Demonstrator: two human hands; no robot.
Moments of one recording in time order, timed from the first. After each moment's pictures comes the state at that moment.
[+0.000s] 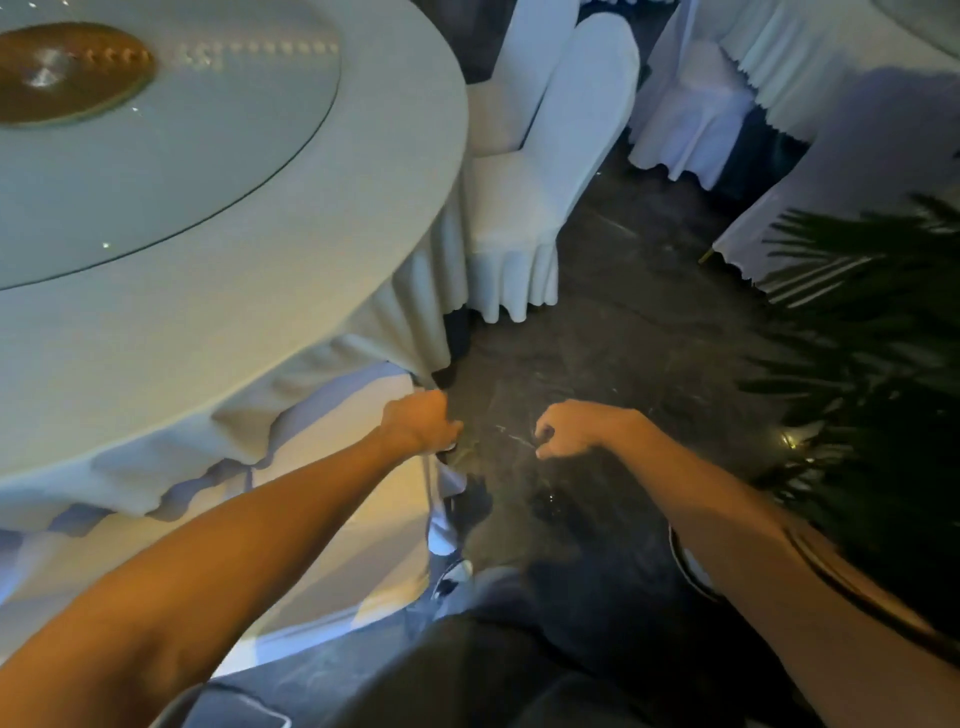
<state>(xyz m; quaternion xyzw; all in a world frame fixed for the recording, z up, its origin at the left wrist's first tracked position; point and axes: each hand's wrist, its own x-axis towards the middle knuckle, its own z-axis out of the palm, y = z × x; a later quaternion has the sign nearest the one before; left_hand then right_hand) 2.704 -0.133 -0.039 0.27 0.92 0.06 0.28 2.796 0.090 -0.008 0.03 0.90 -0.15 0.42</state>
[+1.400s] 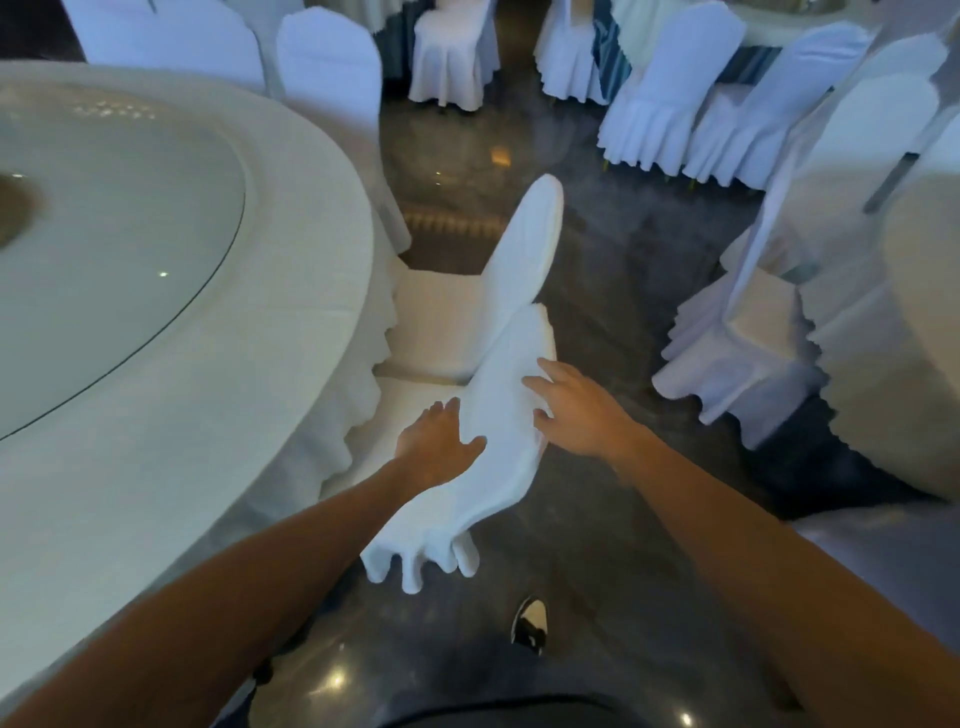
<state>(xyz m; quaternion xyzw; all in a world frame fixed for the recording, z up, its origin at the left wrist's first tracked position) 2.117 0.514 -0.005 0.06 0.95 0.21 0.21 2.103 0.742 0.032 -0.15 0.98 -0.08 0.08</state>
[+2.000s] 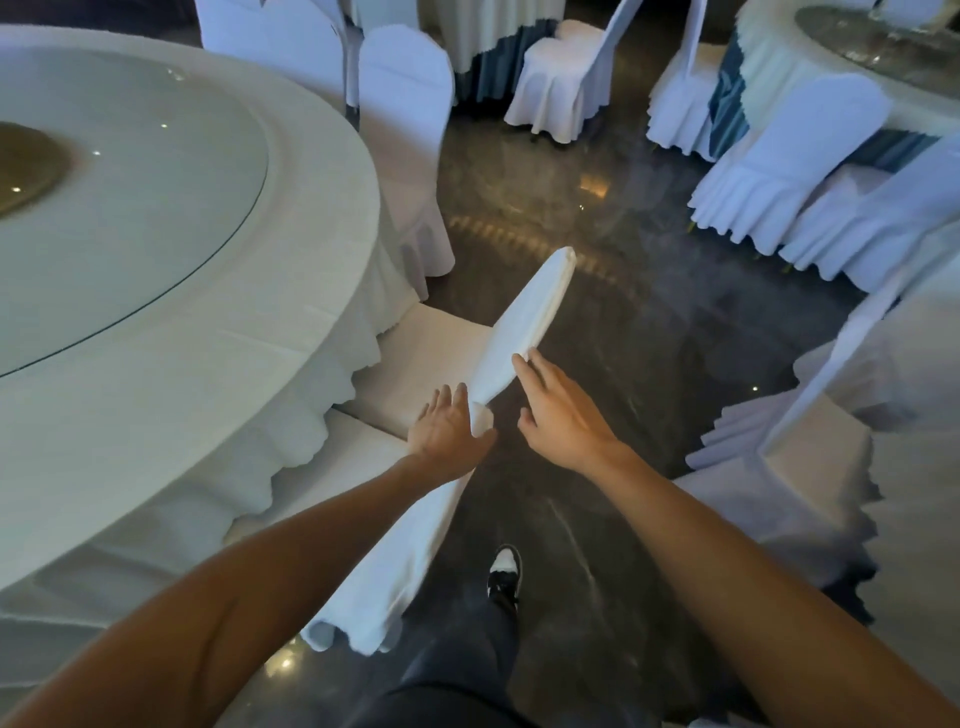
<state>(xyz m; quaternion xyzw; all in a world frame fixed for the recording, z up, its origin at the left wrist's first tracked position) 1.915 0.699 0.011 -0.09 0.96 0.24 0.14 1.868 0.870 0.042 -0.26 0.96 -0.08 0.01</state>
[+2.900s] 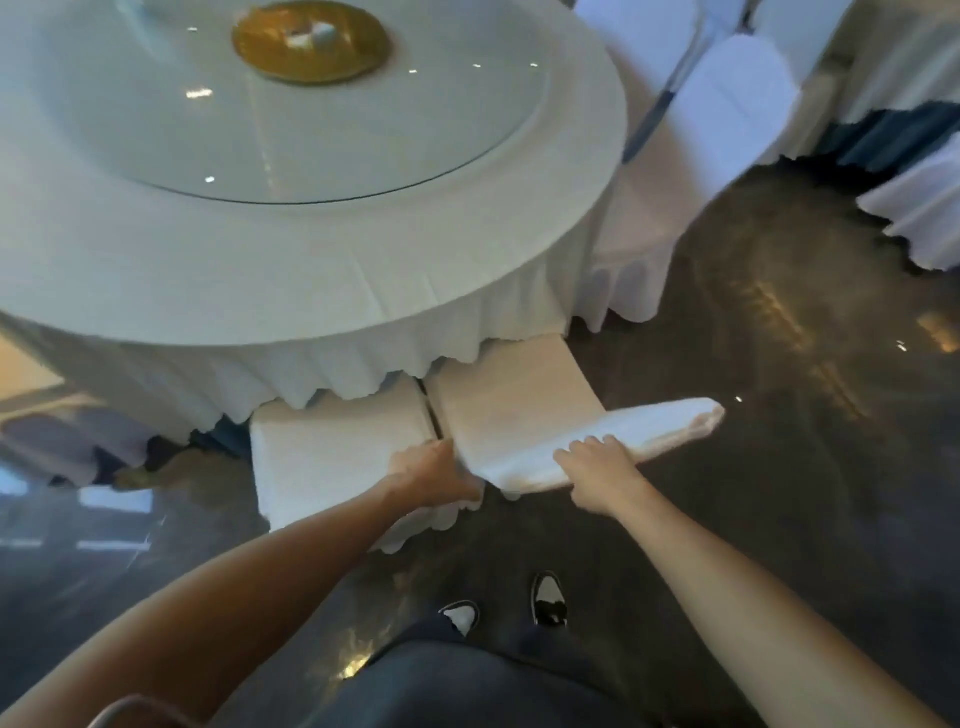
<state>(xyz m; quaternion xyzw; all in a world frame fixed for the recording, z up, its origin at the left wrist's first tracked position) 1.793 0.730 -0.041 -0.44 0.83 0.28 0.19 1.579 0.859 -0.035 -0.62 0.72 0.25 0.17</state>
